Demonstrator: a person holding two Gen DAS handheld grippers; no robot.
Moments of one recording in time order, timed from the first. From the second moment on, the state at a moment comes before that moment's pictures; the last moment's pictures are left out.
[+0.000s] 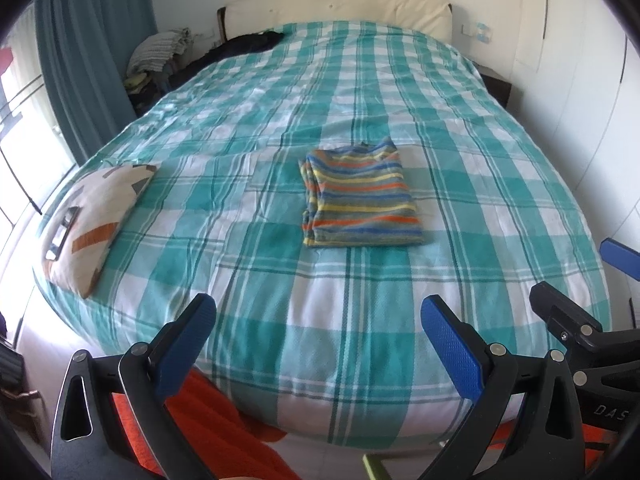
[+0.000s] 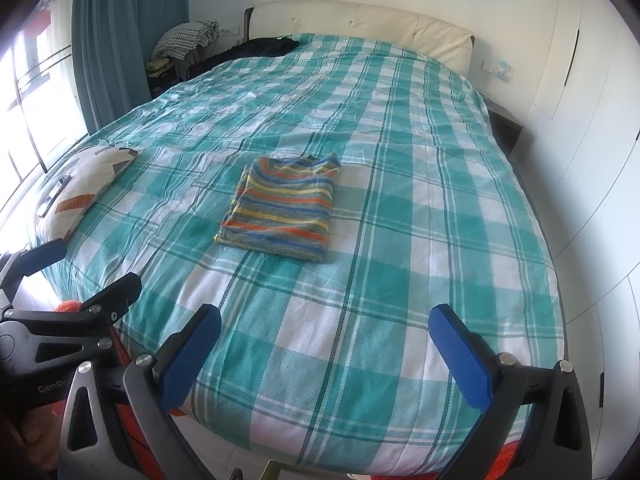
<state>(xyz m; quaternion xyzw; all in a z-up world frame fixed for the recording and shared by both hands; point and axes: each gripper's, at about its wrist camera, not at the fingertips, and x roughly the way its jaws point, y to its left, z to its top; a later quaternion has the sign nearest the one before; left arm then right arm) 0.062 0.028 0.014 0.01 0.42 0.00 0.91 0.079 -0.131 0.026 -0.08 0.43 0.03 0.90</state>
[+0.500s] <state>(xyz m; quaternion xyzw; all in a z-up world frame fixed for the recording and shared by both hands) 0.060 0.031 0.021 0.02 0.40 0.01 0.92 0.077 -0.136 0.030 -0.07 0.42 0.02 0.90</state>
